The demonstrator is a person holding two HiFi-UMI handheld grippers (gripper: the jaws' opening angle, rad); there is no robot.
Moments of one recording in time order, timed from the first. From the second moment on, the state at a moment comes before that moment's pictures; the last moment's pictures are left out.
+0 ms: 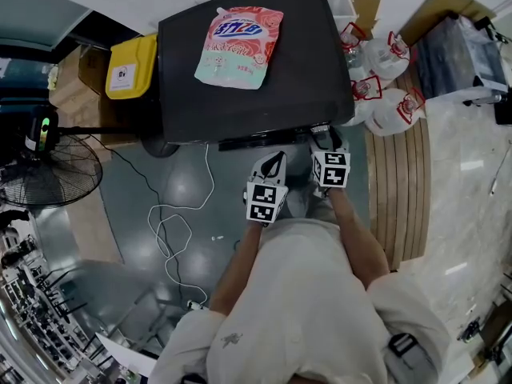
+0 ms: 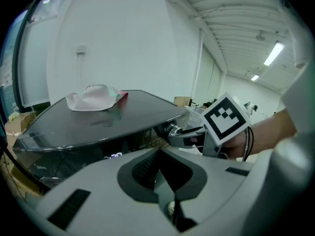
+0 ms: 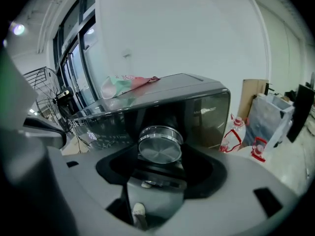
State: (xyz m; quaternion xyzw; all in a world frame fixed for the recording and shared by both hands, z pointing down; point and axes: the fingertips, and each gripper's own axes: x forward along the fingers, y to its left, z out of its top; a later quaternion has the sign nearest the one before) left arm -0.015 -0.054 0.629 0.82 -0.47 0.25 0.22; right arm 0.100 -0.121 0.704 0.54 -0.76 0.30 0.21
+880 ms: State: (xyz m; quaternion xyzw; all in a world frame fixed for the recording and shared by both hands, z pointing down) left arm -0.013 -0.054 0.628 0.82 -0.47 0.24 0.22; right arm 0.101 -0.123 0.702 0.51 -0.76 0.40 0.11
